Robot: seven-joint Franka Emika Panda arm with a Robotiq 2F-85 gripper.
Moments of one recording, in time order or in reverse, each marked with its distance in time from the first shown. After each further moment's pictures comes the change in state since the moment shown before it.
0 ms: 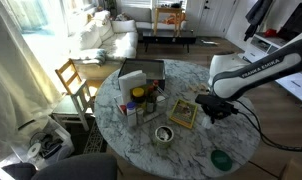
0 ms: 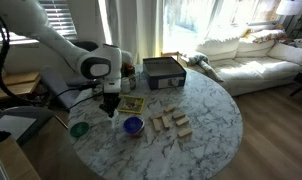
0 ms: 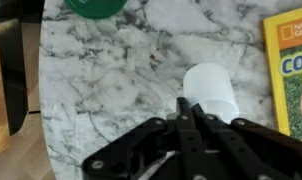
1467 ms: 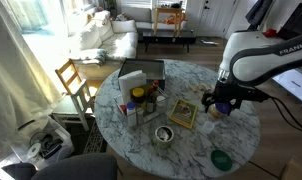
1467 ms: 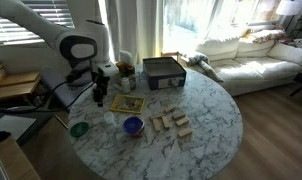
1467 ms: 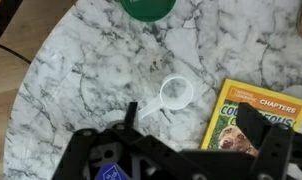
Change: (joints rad) arm -0.035 -0.249 0.061 -0.091 0.053 -0.066 -0.565
